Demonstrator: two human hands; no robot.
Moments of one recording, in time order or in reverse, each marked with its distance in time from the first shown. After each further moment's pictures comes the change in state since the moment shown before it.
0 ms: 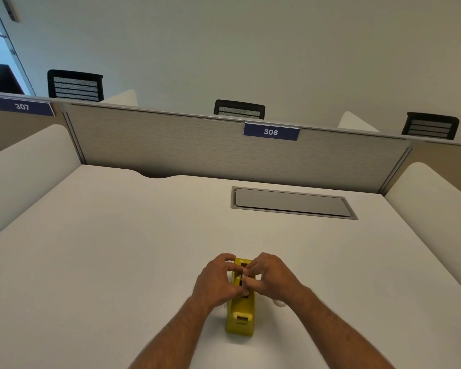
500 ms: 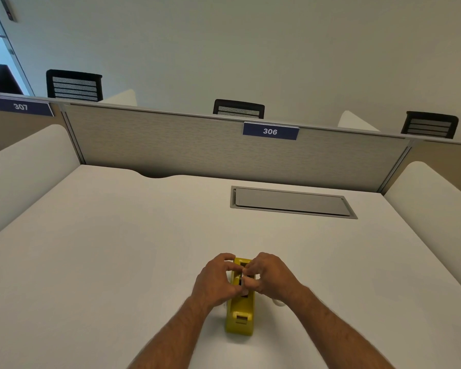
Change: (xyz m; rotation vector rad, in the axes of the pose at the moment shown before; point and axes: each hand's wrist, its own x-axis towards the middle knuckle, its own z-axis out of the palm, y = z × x) left_hand 0.000 0.002 -0.001 0.001 0.001 -0.005; right_hand 0.000 -0.003 -0.002 -0.008 -0.040 0.031
